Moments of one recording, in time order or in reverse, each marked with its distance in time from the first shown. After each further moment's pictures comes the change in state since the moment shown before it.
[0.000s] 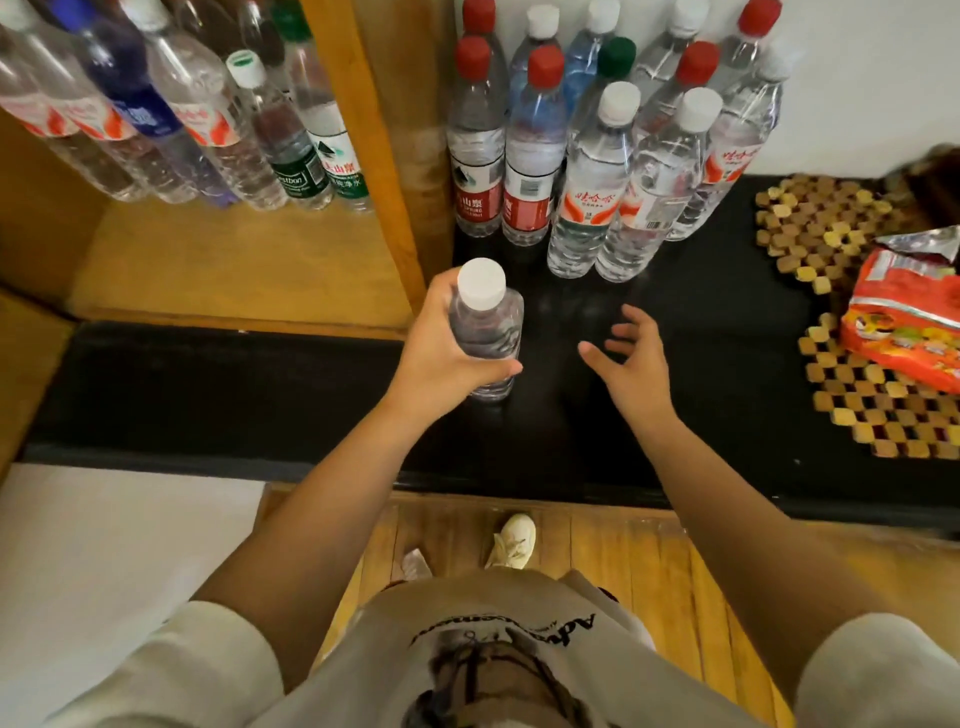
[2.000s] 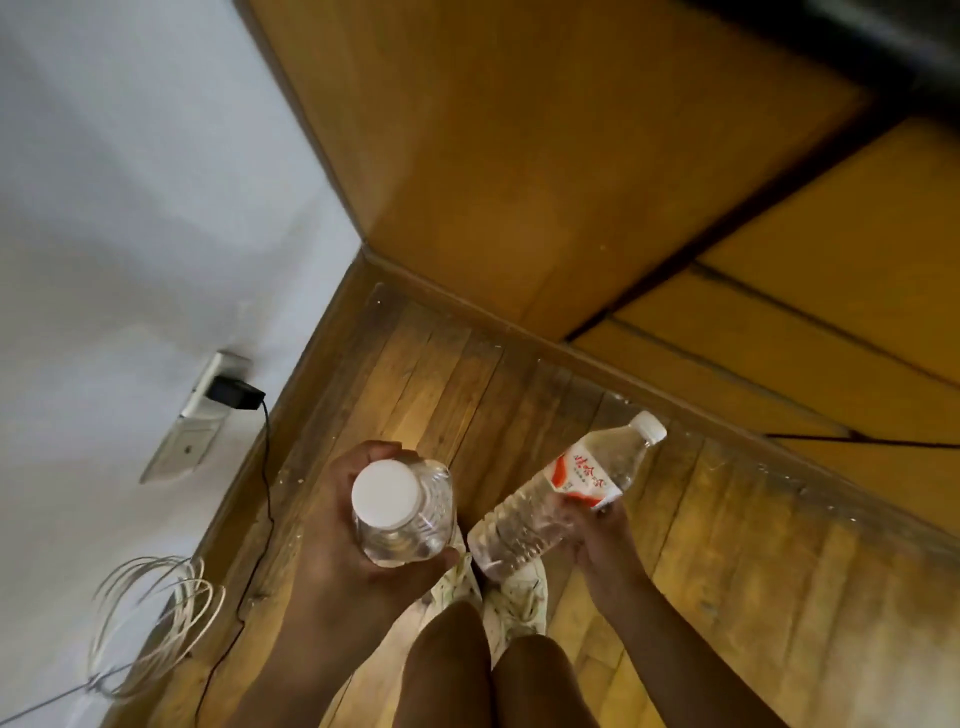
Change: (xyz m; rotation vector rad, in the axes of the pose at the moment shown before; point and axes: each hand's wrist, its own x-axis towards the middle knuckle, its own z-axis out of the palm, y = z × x) left_hand -0.407 -0.348 -0.137 -0.133 0.400 -0.527; right_hand -0.307 0.319 0.301 0.303 -0.373 0.758
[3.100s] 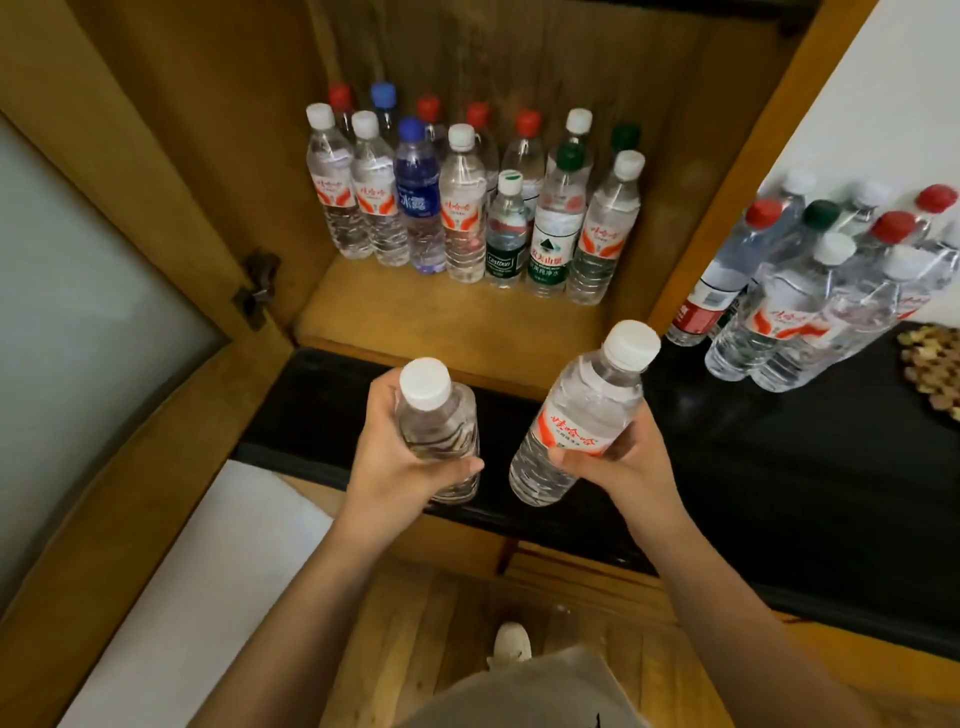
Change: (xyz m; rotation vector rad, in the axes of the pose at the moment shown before) left_hand 0.089 0.424 0.053 -0.013 -0.116 0.561; right_hand -0.233 -0.448 0.008 -0.214 -0.202 -0.961
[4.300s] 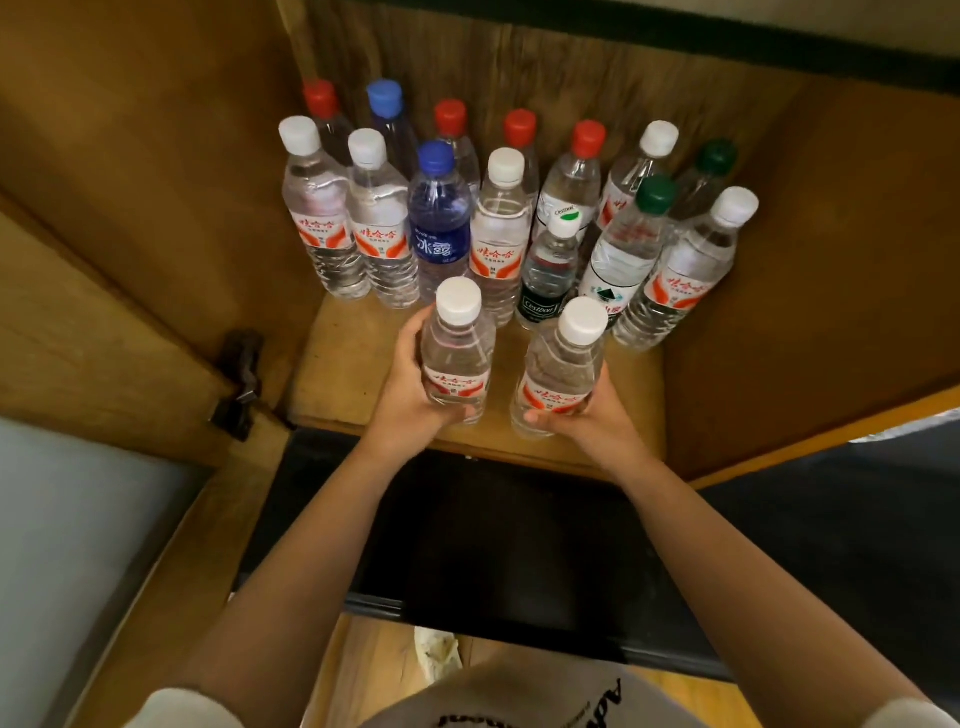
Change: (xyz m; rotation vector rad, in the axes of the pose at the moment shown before) left_hand 0.218 -0.076 -0.042 -0.095 -0.224 -0.113; right_hand 0.196 0.032 0.072 -0.133 -0.022 0.166
